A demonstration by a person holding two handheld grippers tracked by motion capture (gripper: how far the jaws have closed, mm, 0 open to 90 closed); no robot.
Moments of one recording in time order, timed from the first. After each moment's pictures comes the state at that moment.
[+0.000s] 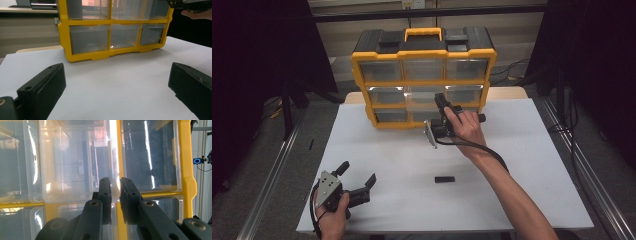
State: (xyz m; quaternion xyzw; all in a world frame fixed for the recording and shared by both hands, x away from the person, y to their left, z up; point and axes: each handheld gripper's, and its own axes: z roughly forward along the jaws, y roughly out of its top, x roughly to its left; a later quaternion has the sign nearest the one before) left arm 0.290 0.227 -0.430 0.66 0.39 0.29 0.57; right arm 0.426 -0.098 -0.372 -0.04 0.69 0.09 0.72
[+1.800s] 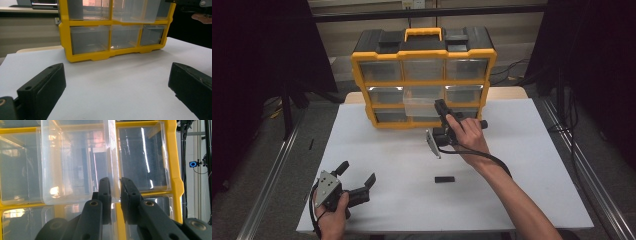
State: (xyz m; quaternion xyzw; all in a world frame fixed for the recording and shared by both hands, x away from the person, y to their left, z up) left arm 0.290 0.227 -0.429 0.66 0.39 0.29 0.58; right arm 0.403 -0.101 -0.375 -0.05 0.68 0.12 0.72
